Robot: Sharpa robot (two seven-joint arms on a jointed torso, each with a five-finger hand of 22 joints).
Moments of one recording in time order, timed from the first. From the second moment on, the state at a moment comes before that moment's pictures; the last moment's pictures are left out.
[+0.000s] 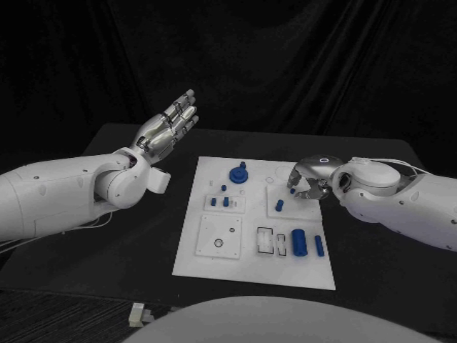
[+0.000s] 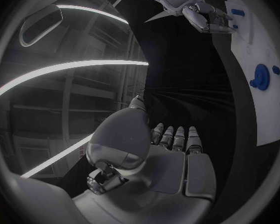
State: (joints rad) left arm 1.20 -0.93 -0.22 1.43 -0.07 -0.06 0.68; left_hand 1.24 0.21 -0.27 0.29 0.36 0.06 -0.11 0.01 0.01 0.00 -0.03 0.01 0.00 0.00 -0.03 0.00 0.00 0.15 0.00 0.04 0.00 0.00; right arm 1.21 -0.68 -0.24 1.32 -1.66 -0.16 -0.08; right_hand 1.46 -0.13 0.30 0.15 0.16 0.96 0.09 0.08 0.08 0.99 0.10 0.08 0.07 1.39 -0.01 0.88 0.91 0.17 1.30 0.09 0.09 1.31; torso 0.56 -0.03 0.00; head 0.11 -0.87
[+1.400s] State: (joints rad) left arm 1.20 -0.93 -0.22 1.43 -0.07 -0.02 0.67; left_hand 1.34 0.22 -0.23 0.25 0.49 0.09 -0.07 0.01 0.02 0.00 0.04 0.01 0.00 0.00 0.04 0.00 0.00 0.15 0.00 0.13 0.00 0.00; right arm 1.18 -0.66 -0.24 1.27 -1.66 -0.23 -0.03; right_hand 1.52 -0.09 0.37 0.07 0.22 1.12 0.13 0.11 0.12 1.19 0.07 0.12 0.07 1.38 -0.01 0.88 0.91 0.17 1.29 0.08 0.14 1.31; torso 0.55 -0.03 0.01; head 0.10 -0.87
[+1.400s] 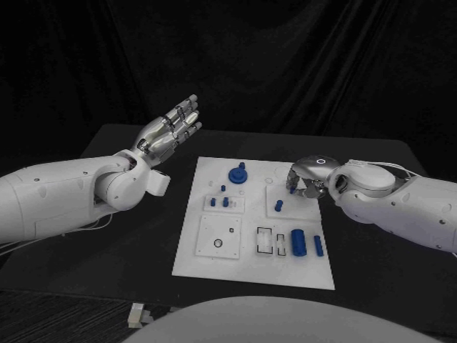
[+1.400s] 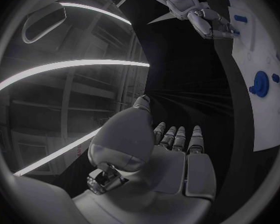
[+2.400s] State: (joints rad) left arm 1.20 -0.91 -0.22 1.42 -0.07 -0.02 0.66; left_hand 1.35 0.23 -0.22 0.24 0.49 0.09 -0.06 0.01 0.02 0.00 0.05 0.01 0.00 0.00 0.06 0.00 0.00 0.15 0.00 0.15 0.00 0.00; right arm 1.26 -0.74 -0.23 1.65 -1.66 -0.24 -0.04; right_hand 1.52 -0.09 0.37 0.07 0.21 1.13 0.13 0.11 0.12 1.20 0.07 0.11 0.07 1.39 -0.01 0.91 0.94 0.17 1.28 0.08 0.20 1.31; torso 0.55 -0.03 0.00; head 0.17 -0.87
